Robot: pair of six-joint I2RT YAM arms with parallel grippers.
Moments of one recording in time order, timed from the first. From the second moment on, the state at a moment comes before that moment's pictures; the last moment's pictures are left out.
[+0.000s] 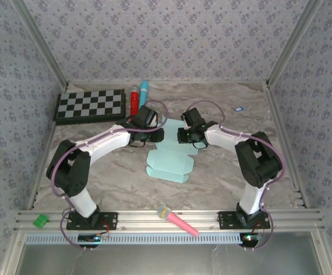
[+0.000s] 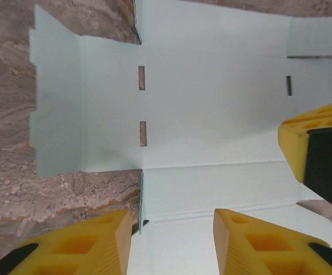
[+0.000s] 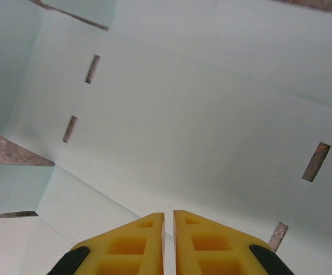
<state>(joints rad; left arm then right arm) -0.65 1.67 1.17 -0.44 0.03 -0.46 0.54 1.78 1.11 -0.29 -0.10 0.43</state>
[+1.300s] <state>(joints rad) -0.77 1.80 1.07 -0.45 -0.04 -0.59 0.53 1.84 1.10 -0.34 -0.12 0.37</state>
